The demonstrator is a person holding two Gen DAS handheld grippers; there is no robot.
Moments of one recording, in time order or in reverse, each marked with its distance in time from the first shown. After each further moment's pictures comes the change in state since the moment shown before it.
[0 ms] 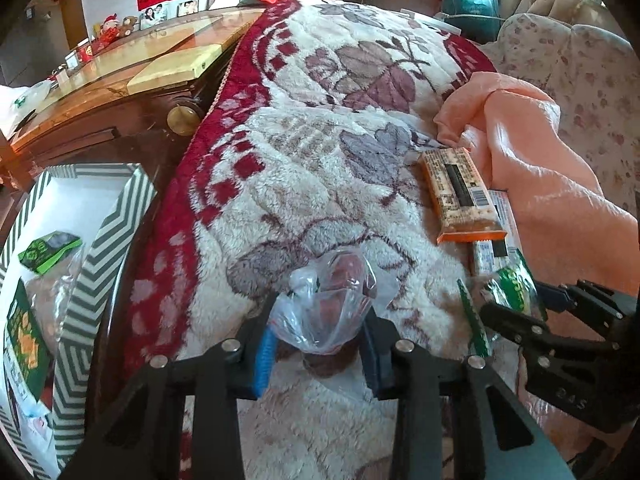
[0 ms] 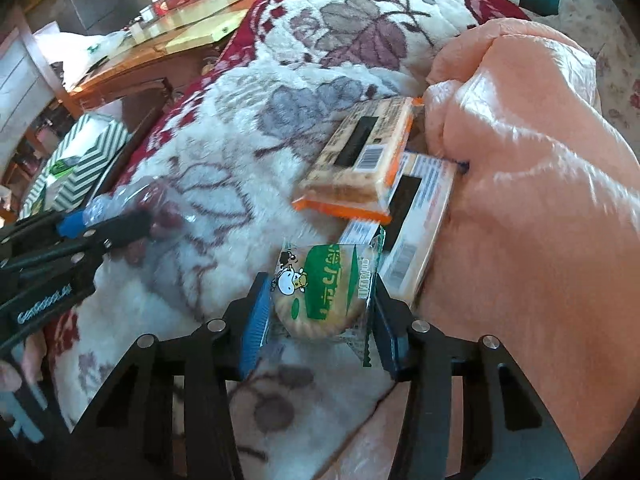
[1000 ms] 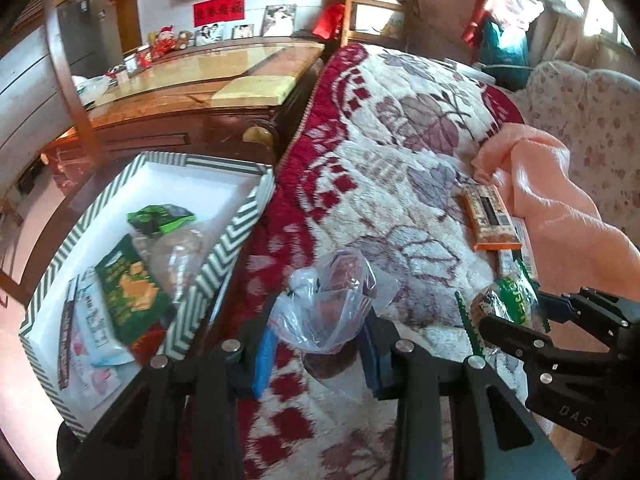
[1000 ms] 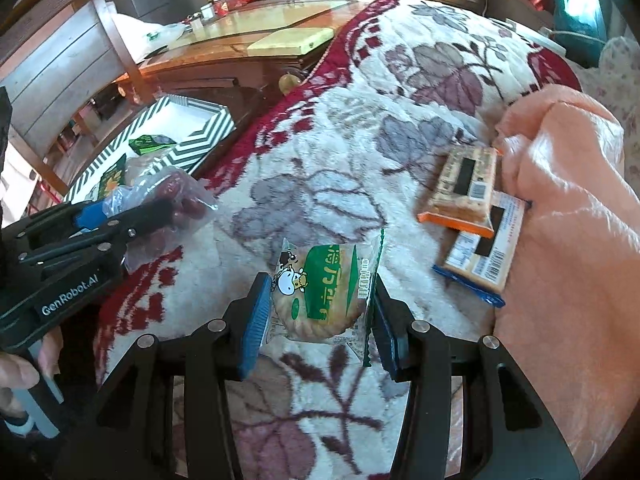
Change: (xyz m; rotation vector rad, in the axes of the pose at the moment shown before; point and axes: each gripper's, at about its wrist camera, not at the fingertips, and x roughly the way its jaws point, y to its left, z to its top) left arm -0.075 0.063 -0.040 -0.107 -0.133 0.106; right arm -0.036 0.092 -0.008 -0.141 -0.069 0.076
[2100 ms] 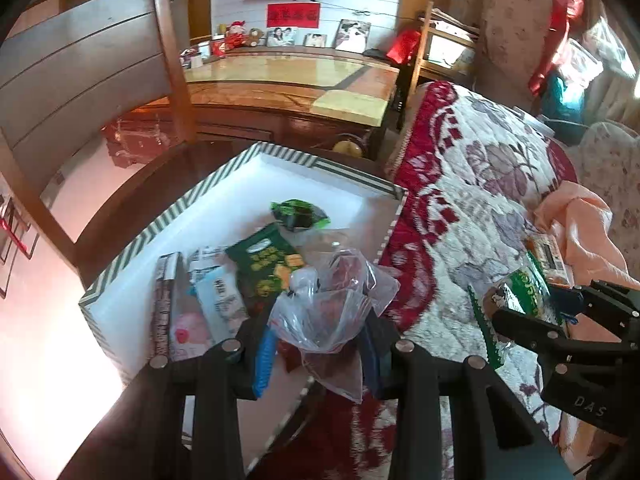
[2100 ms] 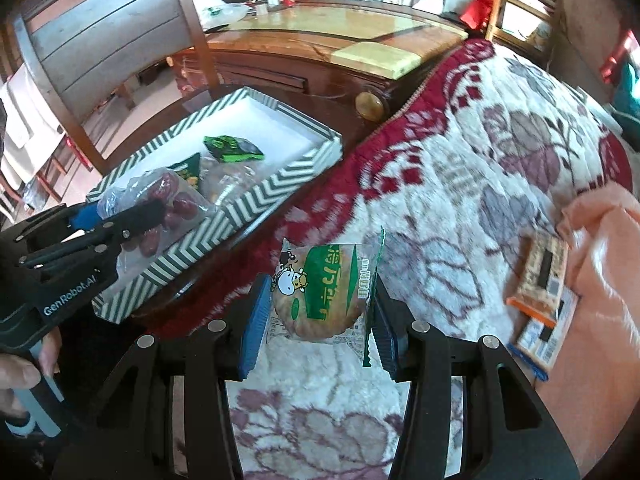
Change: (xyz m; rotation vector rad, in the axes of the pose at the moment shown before) left arm -0.029 0.107 -0.011 -0.172 -0.057 0.119; right arm 0.011 0.106 0.047 -0.207 -0.001 0.055
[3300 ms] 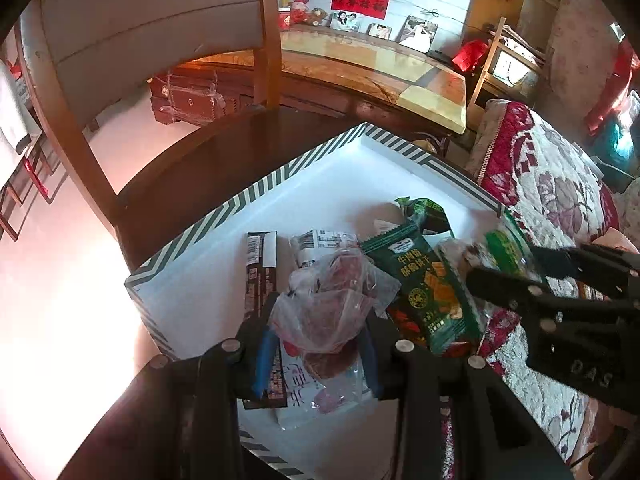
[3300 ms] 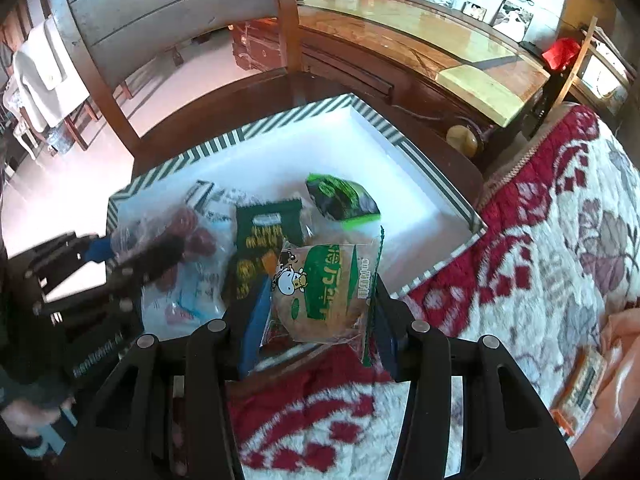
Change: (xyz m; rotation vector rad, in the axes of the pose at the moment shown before) left arm 0.029 0.093 -0.003 -0.171 0.056 0.076; right arm 0.071 0.102 0.083 -0.195 0.065 0.102
